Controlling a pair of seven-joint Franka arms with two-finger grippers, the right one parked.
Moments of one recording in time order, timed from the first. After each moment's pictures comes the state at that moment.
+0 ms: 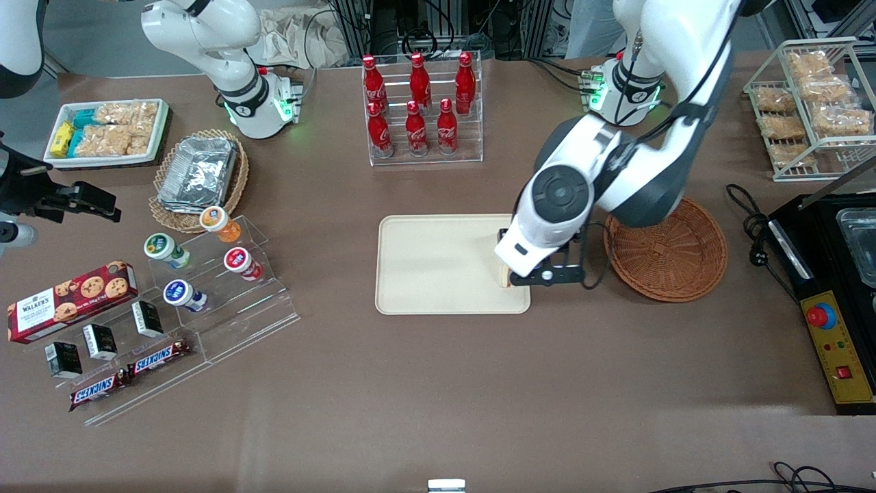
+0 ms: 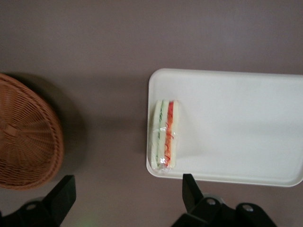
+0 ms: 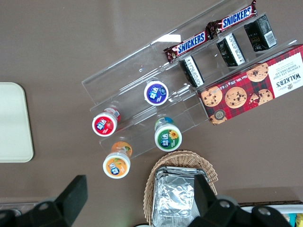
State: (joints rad) arm -0.27 0.43 -0.33 -1.40 0.11 1.65 -0.64
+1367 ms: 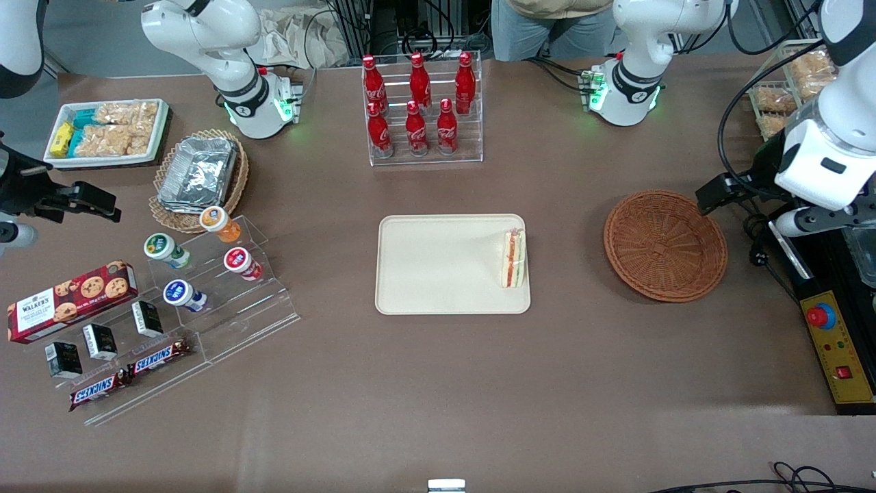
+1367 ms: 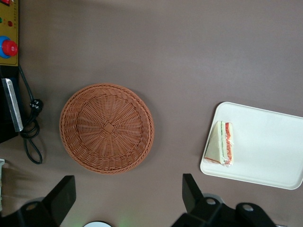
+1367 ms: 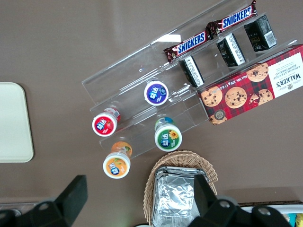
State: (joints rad) arm -0.06 0.08 -0.11 -1.45 -0.01 1.48 -0.36
